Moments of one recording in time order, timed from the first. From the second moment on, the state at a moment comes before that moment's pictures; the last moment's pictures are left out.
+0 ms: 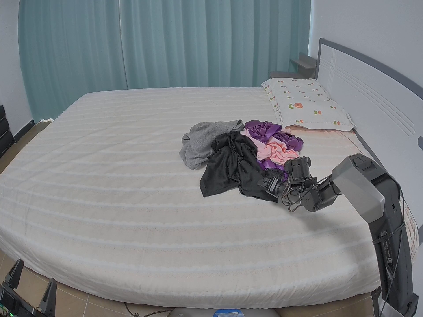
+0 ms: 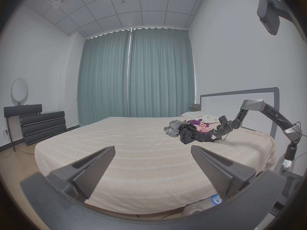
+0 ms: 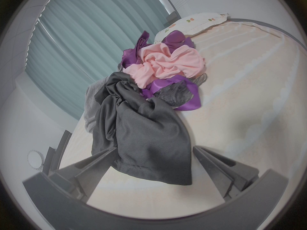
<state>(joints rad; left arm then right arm) 0.00 0.02 -0.02 0.01 -0.04 0.00 0.28 2.64 -1.56 -0.48 0.03 0.68</state>
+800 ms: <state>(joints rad) 0.00 0.02 -0.02 0.01 -0.04 0.00 0.27 2.59 -1.41 -0.55 0.12 0.73</state>
